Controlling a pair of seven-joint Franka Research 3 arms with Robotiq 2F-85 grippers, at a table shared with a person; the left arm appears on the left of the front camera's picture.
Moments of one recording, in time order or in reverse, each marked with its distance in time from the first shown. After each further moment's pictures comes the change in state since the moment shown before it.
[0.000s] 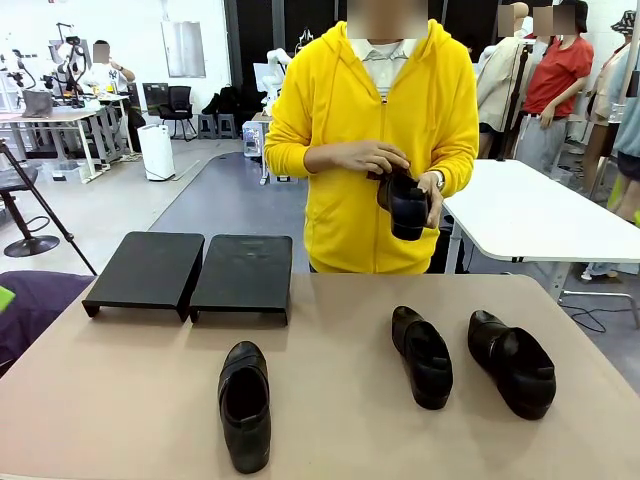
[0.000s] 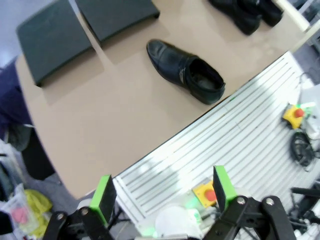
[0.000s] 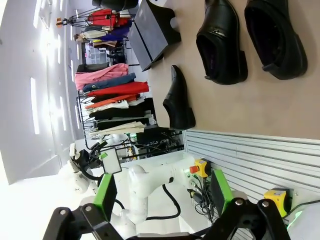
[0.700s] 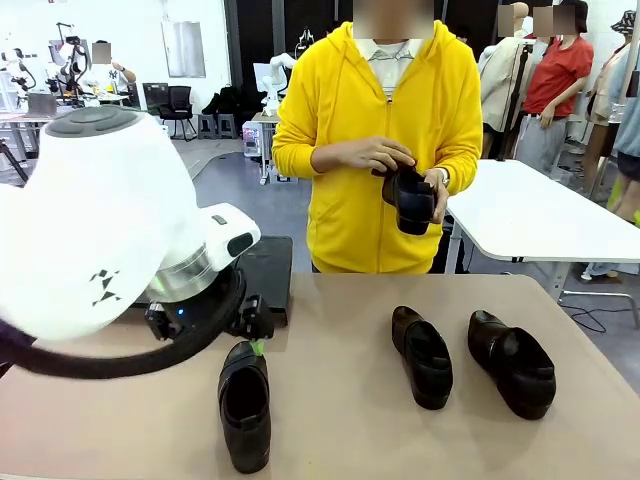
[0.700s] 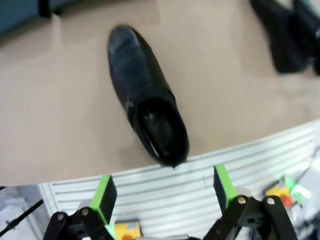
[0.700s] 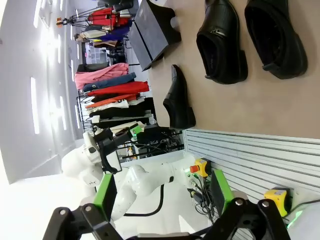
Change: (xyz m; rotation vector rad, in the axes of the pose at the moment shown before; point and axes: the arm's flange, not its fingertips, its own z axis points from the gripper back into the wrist) left arm 0.107 -0.144 -0.225 0.188 0.140 0.387; right arm 0.000 0.000 0.000 0.000 0.002 -0.001
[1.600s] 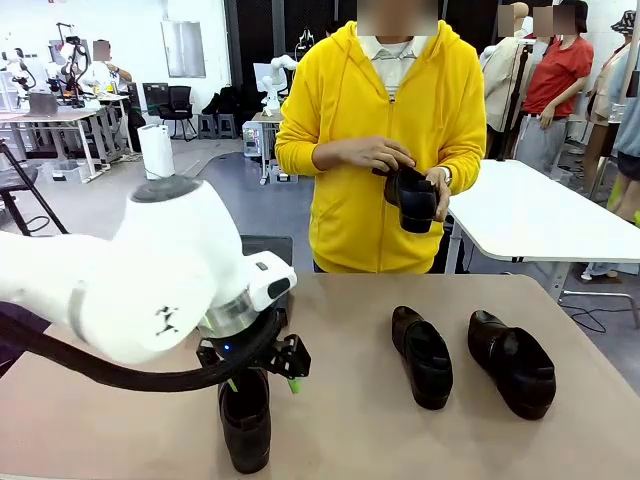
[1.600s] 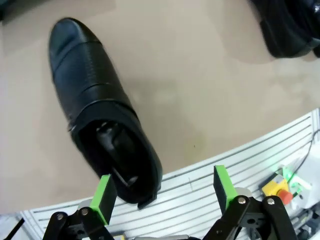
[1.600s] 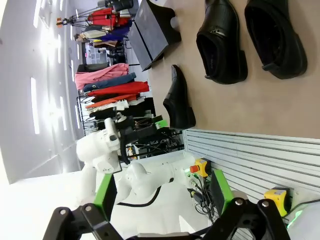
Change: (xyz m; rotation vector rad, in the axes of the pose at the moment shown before) left arm 0.005 -0.025 -0.097 -0.110 0.142 -0.069; right arm 0.000 0.000 0.000 0.000 -0.001 -0.001
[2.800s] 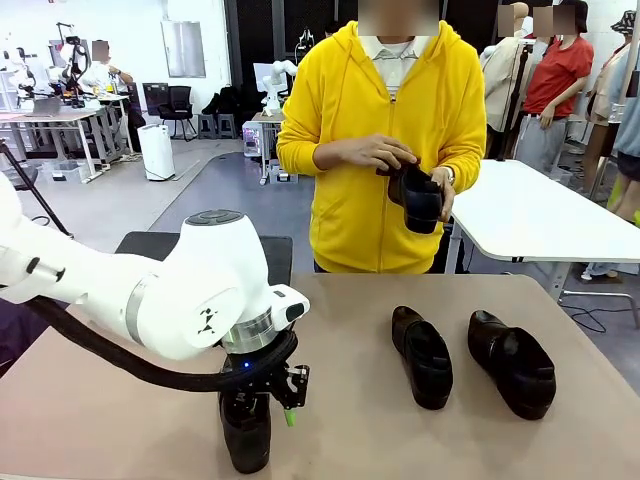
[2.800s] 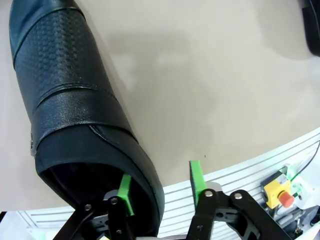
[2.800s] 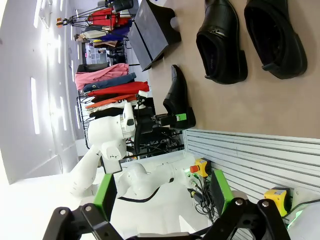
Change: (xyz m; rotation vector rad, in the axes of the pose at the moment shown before) left arm 0.017 0.004 -0.063 0.025 0.186 0.070; right arm 0.000 0.000 0.000 0.000 0.000 -0.001
